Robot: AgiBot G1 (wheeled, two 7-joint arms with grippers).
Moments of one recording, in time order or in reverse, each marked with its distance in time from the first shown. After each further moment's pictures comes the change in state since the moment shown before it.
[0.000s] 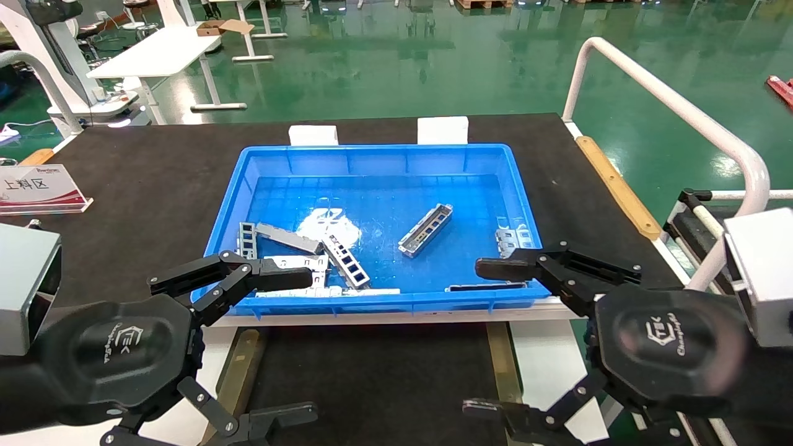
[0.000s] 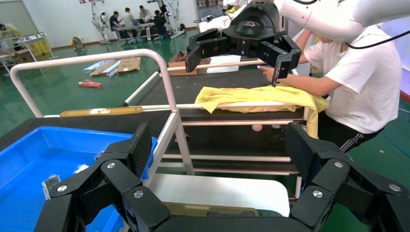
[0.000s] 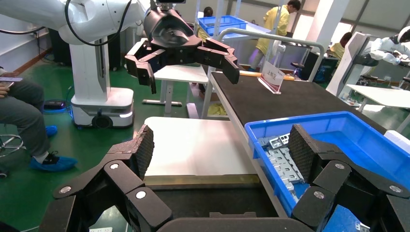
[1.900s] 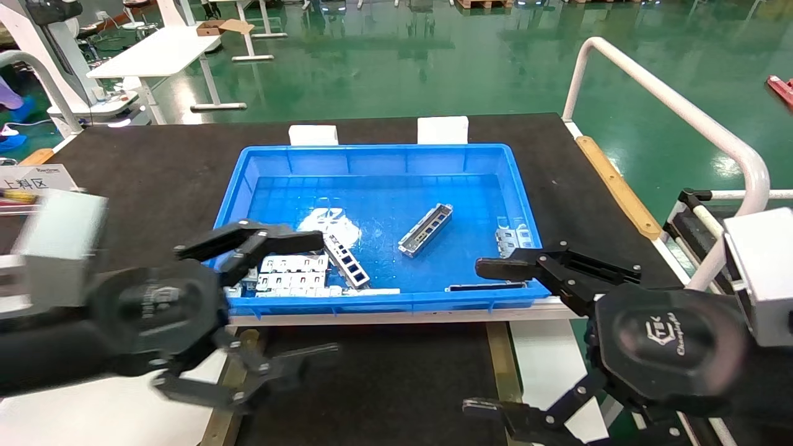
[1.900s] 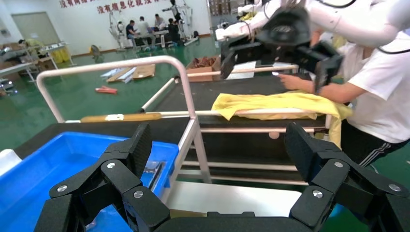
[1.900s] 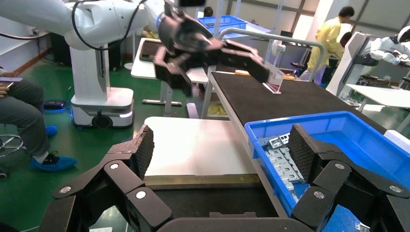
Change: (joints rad) left arm -0.062 0.098 0.034 0.094 0.071 -0.045 0.047; right arm 0.001 0.000 -0.001 -0.001 0.000 0.000 0.000
